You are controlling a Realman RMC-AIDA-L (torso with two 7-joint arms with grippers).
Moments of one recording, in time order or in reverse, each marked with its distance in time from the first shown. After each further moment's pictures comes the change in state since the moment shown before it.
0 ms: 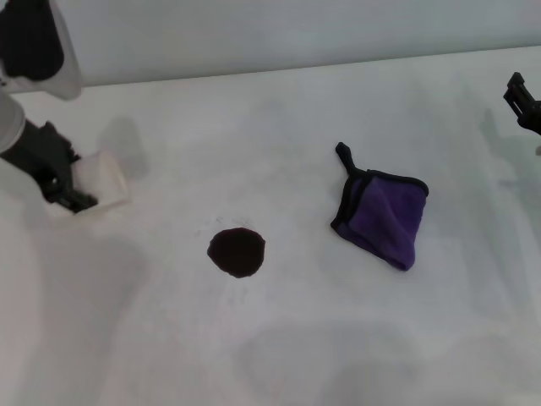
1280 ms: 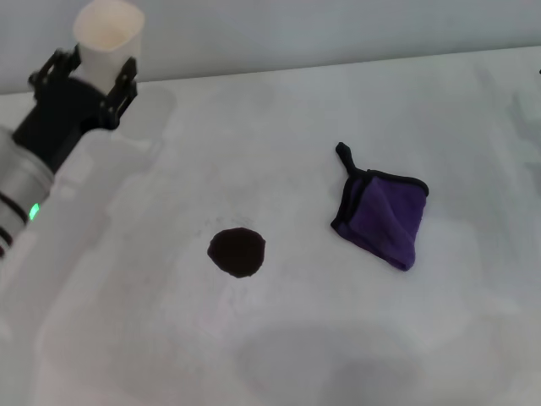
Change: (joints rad) left arm 0.624 -0.003 -0.002 0.652 -1.825 -0.043 1.166; right arm 0.007 -0.008 -0.002 -0.137 0.000 -0.066 -0.005
